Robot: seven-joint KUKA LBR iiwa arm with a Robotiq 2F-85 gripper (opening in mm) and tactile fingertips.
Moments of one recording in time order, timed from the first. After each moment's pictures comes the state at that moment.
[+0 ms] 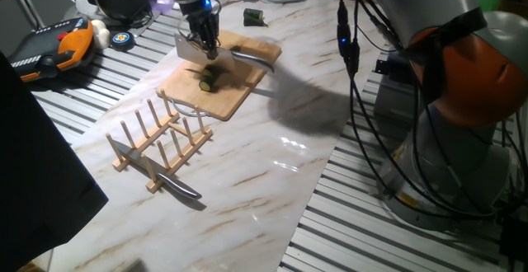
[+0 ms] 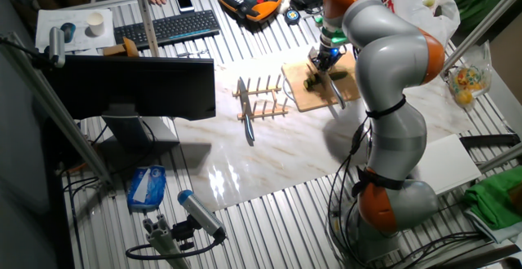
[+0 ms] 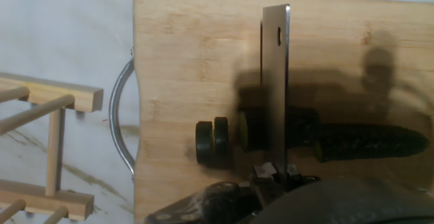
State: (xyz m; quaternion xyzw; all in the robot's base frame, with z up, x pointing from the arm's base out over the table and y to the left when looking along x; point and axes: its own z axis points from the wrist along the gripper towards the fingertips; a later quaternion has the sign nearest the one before) arm 0.608 -0.099 0.117 0.03 -1.00 0.00 0.09
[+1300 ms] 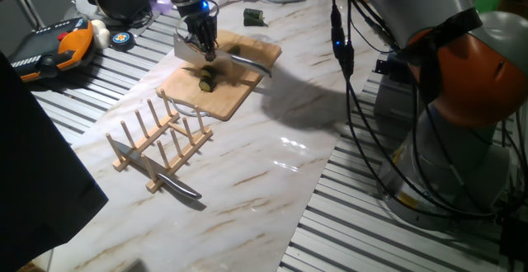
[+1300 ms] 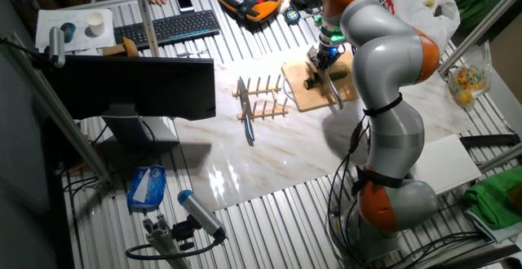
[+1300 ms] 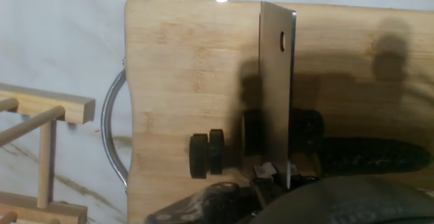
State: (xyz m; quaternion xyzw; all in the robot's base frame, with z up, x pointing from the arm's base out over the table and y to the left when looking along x) arm 0.617 -0.103 0.105 0.03 -0.99 -0.01 0.09
